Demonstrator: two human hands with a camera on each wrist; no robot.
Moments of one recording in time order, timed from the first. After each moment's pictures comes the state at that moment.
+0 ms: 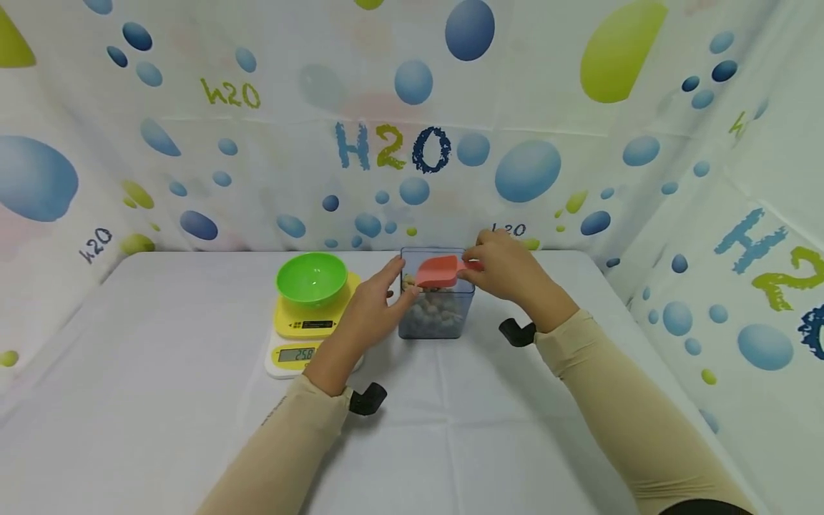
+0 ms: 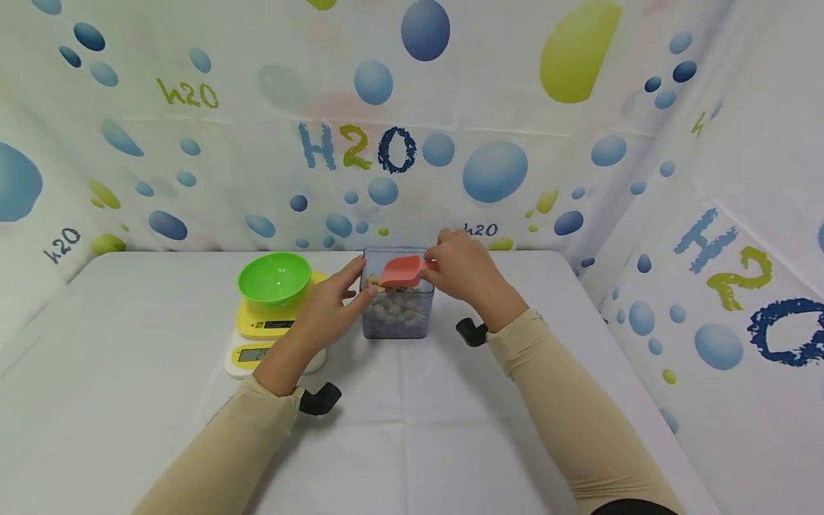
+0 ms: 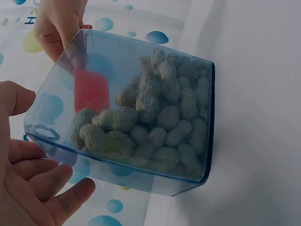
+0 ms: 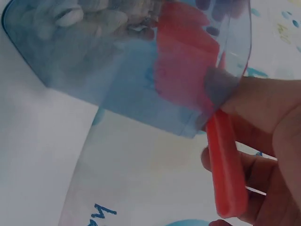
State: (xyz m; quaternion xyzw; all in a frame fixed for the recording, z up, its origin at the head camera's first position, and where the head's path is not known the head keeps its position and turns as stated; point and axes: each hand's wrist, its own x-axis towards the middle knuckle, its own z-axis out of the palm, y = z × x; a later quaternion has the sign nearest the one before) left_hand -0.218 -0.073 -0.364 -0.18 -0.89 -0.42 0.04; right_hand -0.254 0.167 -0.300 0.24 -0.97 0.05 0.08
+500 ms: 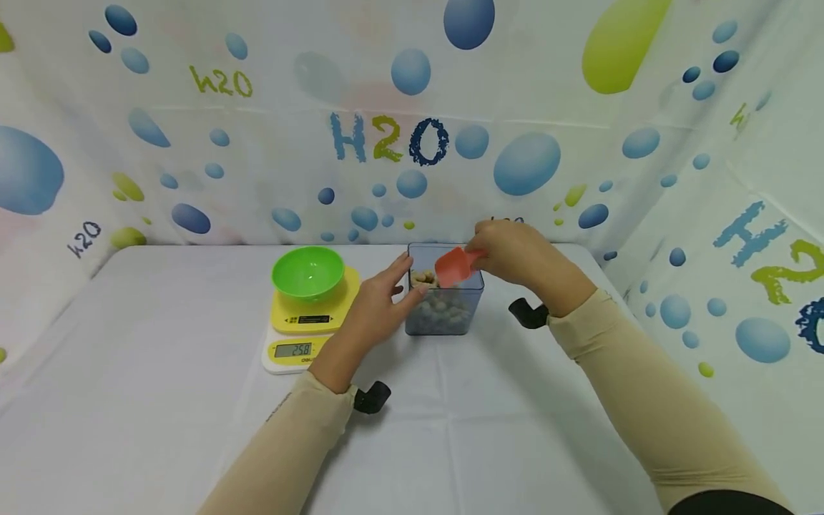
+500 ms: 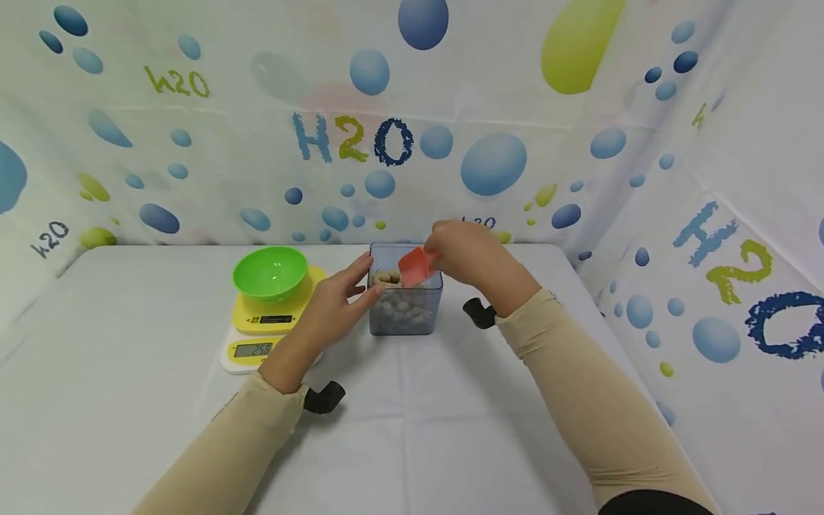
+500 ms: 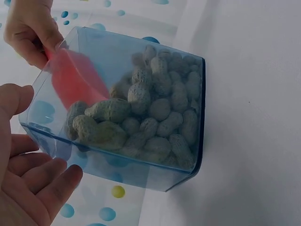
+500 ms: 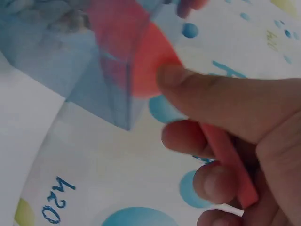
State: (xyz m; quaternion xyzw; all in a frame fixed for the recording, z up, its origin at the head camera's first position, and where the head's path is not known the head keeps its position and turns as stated) left_hand -0.221 -0.063 -0.374 -0.21 -0.87 -0.44 0.06; right_hand -0.249 0.168 -0.269 0.27 -0.96 0.01 0.03
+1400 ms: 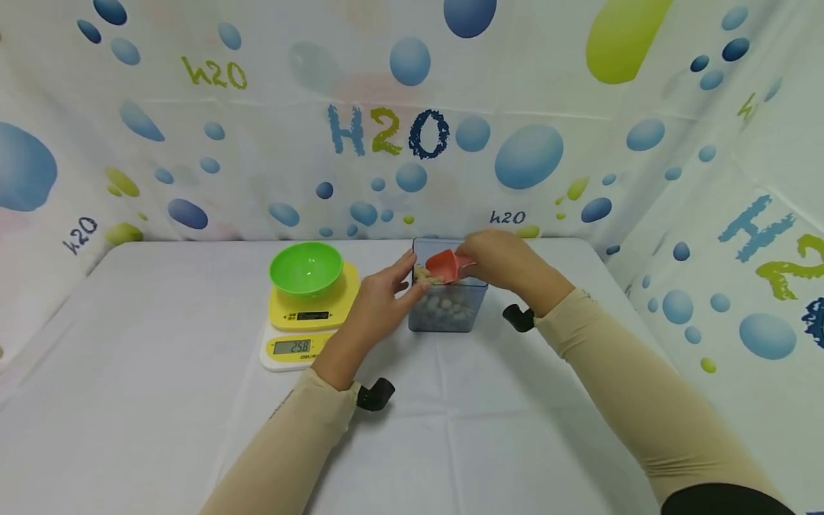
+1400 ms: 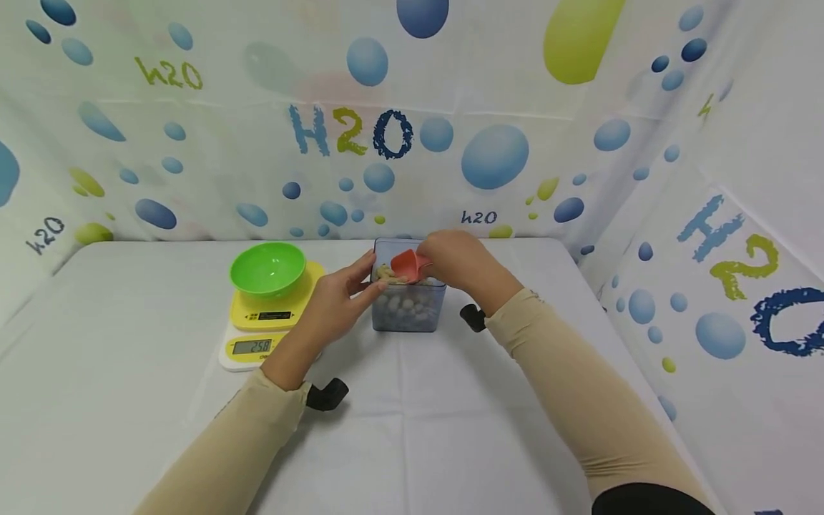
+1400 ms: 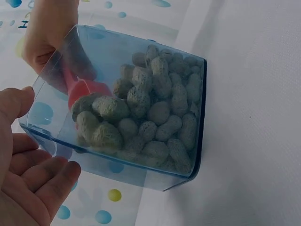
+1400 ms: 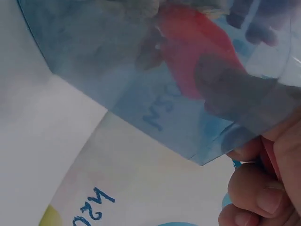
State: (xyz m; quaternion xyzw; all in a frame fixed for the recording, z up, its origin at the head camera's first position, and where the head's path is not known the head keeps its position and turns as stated) left_hand -0.223 -0.058 -0.373 -0.20 -0.87 -0.45 0.05; right_hand -0.272 0.165 -0.302 0.29 -0.96 0.04 0.00
